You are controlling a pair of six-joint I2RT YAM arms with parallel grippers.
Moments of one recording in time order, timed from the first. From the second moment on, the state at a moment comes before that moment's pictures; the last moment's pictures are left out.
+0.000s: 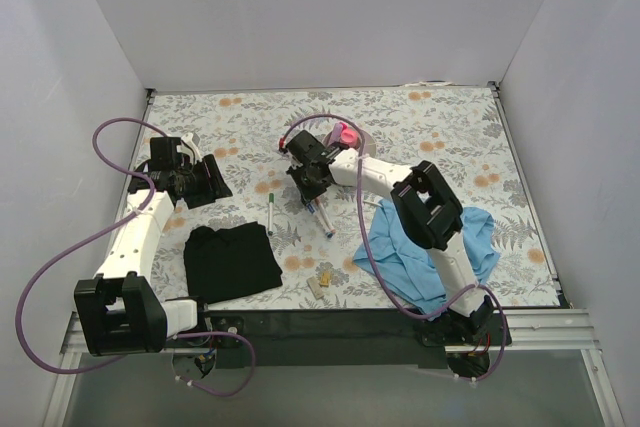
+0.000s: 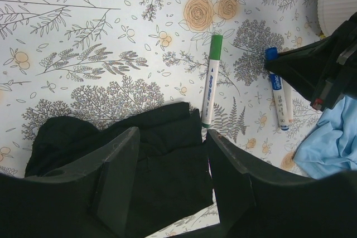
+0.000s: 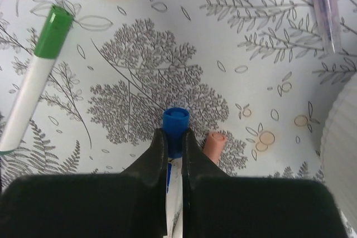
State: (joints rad) left arm 0.05 1.22 0.96 -0.67 0.30 -0.29; right arm 0.83 2.21 1.73 -0.61 -0.03 0.19
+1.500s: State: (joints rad) left arm 0.04 1.43 1.05 -0.18 0.58 -0.14; right arm 0.43 1.67 1.31 0.27 0.10 0.04
